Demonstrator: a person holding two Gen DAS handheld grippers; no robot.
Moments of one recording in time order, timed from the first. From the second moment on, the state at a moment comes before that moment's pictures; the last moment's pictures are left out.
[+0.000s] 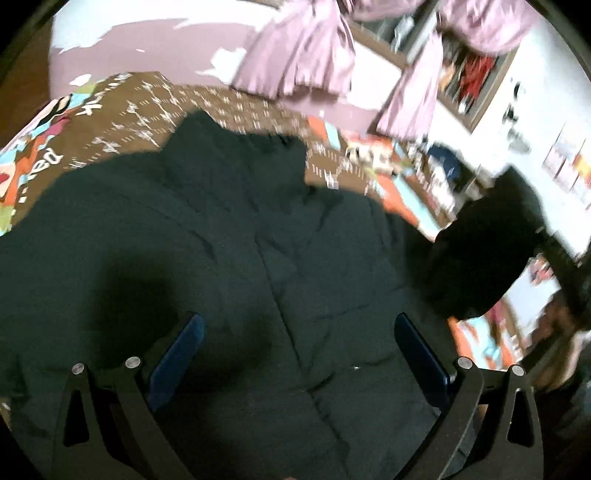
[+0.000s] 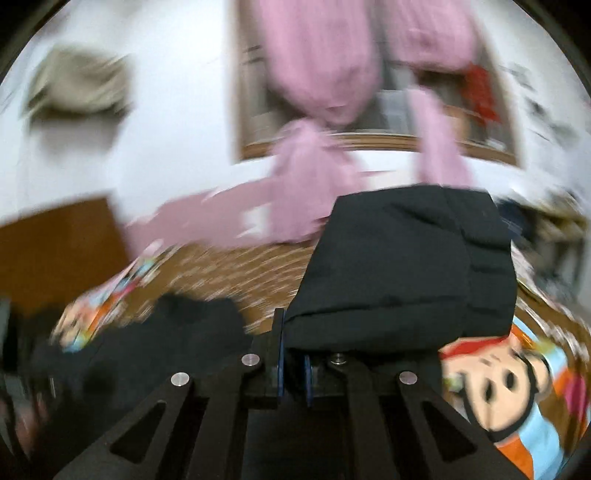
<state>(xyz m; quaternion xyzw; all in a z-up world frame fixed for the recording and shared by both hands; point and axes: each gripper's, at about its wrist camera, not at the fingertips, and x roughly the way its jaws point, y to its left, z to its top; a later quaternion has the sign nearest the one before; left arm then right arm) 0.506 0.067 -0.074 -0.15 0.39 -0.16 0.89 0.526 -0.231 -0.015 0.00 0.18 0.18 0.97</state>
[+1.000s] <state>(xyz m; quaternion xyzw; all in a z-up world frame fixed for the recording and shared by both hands) 0.510 0.159 -0.110 -0.22 0.47 -0.12 0.85 0.471 -0.147 -0.137 -0.14 0.31 0.26 0.90</state>
